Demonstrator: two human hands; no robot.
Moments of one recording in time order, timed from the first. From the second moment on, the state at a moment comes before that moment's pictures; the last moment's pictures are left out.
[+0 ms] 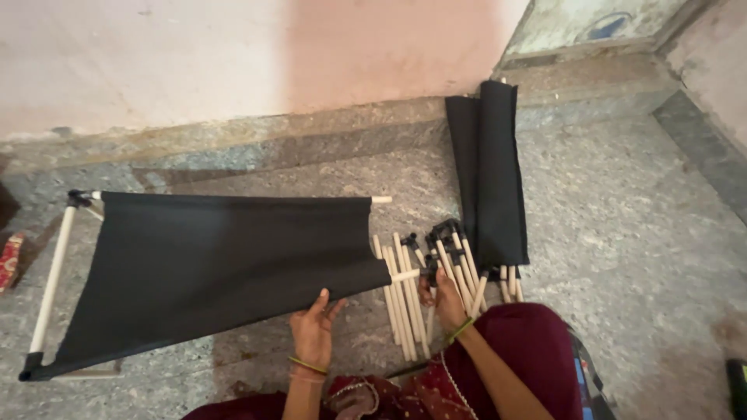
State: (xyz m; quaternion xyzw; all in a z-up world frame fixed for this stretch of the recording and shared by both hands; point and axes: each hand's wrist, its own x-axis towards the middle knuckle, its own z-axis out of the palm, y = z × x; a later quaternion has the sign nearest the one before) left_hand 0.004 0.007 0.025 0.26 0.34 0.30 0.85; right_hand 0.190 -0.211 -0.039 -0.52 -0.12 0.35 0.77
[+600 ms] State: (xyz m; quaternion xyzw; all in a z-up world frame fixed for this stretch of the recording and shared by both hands) left_hand 0.004 0.002 0.010 0.25 0.32 0.29 0.87; right_hand 0.187 -0.207 -0.045 -0.61 -0.20 0.18 0.75
